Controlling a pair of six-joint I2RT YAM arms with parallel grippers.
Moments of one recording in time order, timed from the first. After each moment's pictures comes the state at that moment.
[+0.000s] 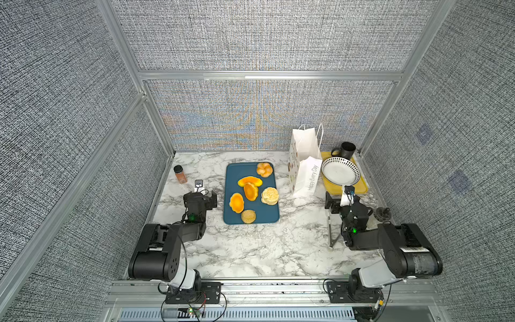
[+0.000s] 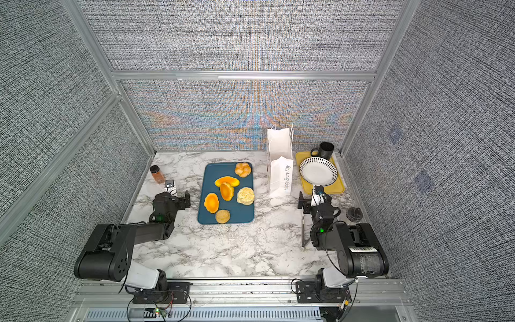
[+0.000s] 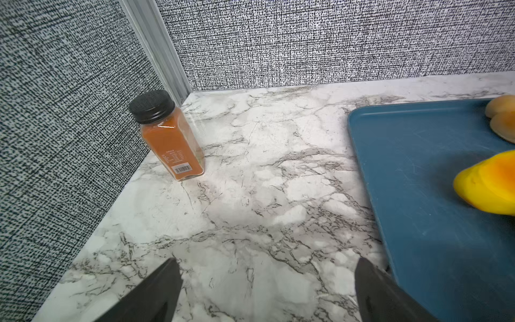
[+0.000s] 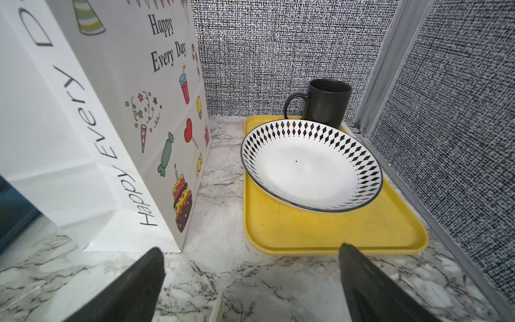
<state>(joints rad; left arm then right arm) -0.10 1.51 0.41 0.71 -0.20 0.04 0.01 1.52 0.24 1.11 0.00 -0.02</state>
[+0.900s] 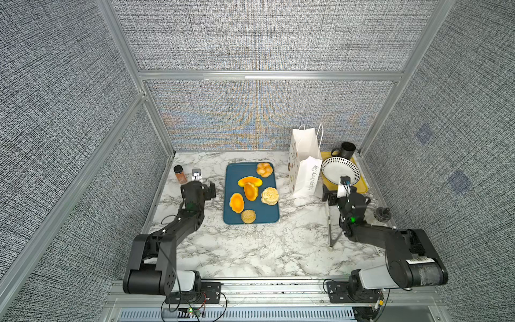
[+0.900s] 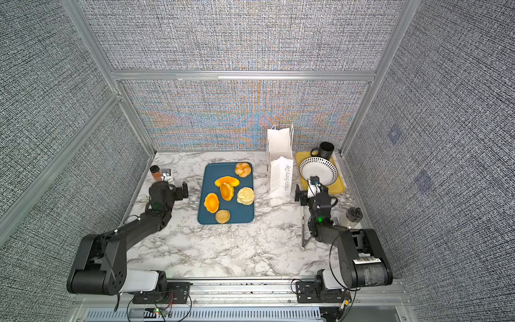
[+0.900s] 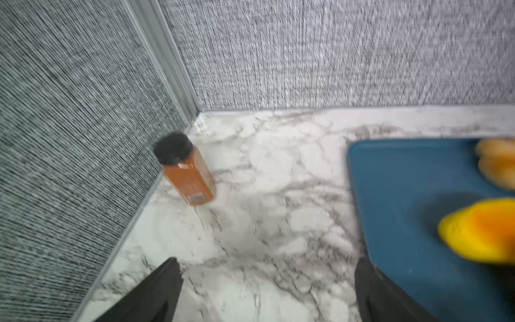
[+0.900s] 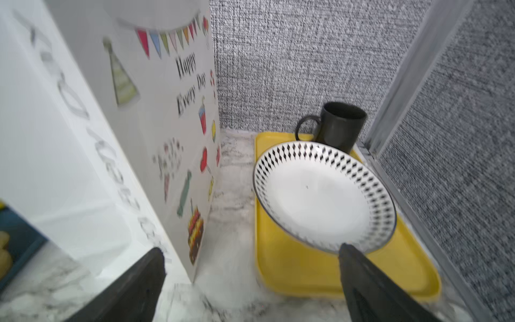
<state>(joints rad) -0.10 1.38 0.74 0.28 -0.24 0.00 0.08 1.44 0.53 0.73 0.05 -0.06</state>
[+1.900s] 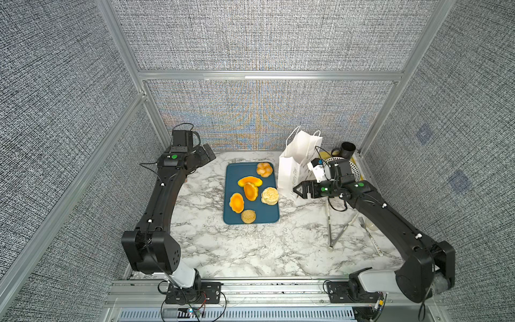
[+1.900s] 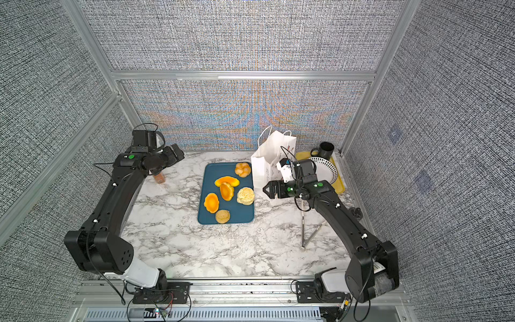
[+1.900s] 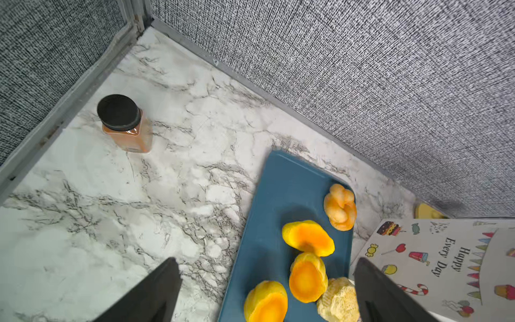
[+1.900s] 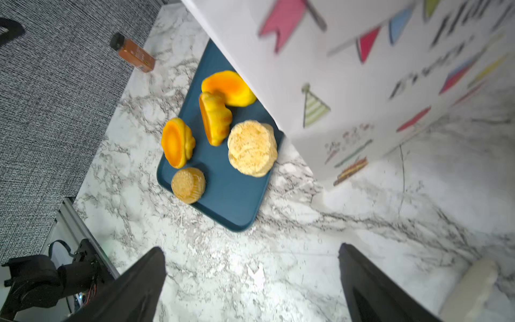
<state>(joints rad) -0.07 1.59 1.64 -0.81 0.07 -0.54 0.31 1.33 1.12 -0.60 -0.40 0.20</state>
